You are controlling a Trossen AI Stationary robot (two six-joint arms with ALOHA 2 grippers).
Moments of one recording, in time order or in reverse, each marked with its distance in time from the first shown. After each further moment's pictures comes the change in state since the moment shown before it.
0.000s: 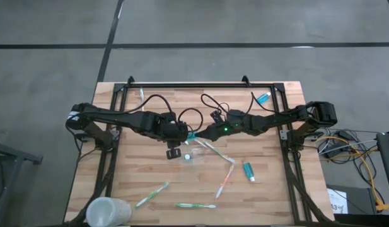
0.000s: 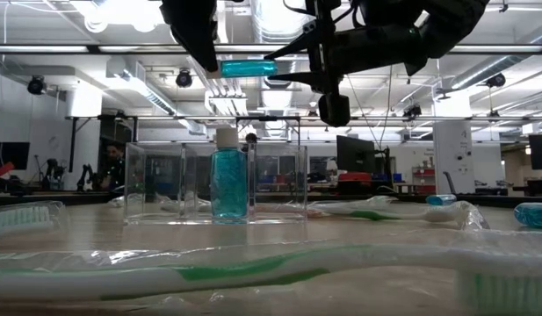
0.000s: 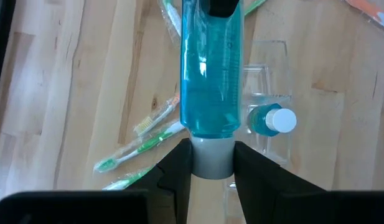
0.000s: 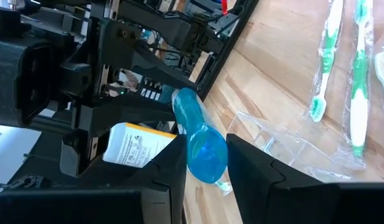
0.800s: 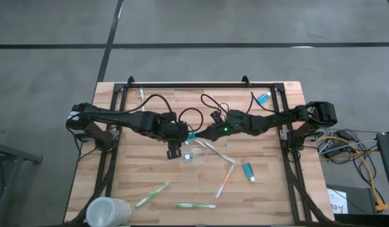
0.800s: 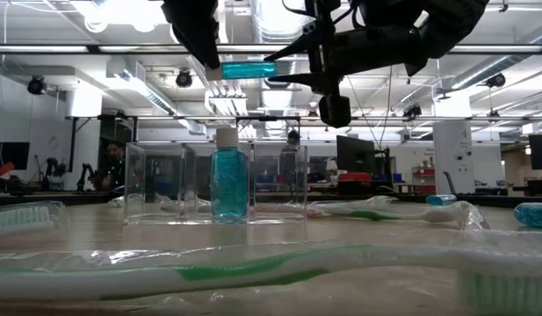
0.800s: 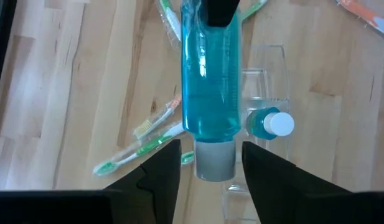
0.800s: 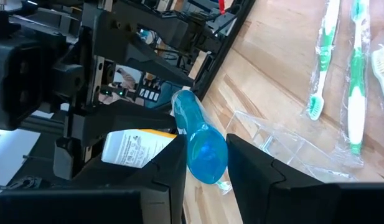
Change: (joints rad) left arm 0.000 0.002 0.006 0.003 0.007 -0.006; right arm 0.000 0.000 0.000 -0.006 0.002 0.004
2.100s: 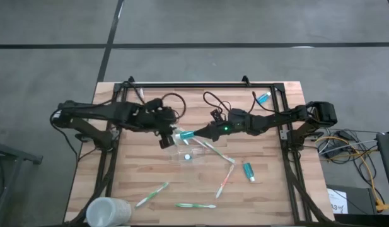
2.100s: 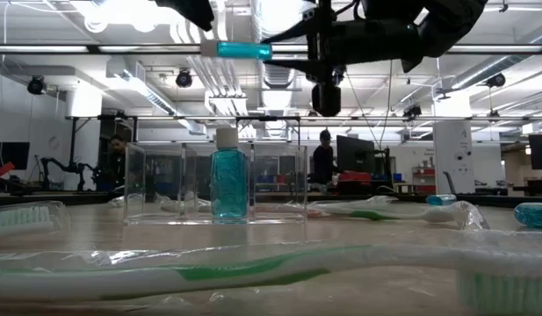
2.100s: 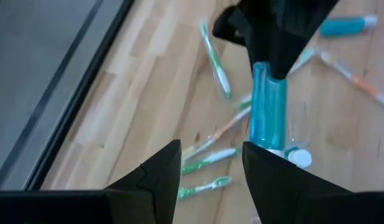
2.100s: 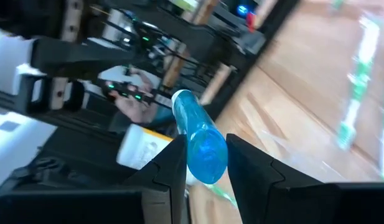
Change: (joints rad) left arm 0.000 -0.195 0.028 -0.014 -0.190 -0.058; right arm 0.000 0.000 0.008 0.108 -0.002 -0.067
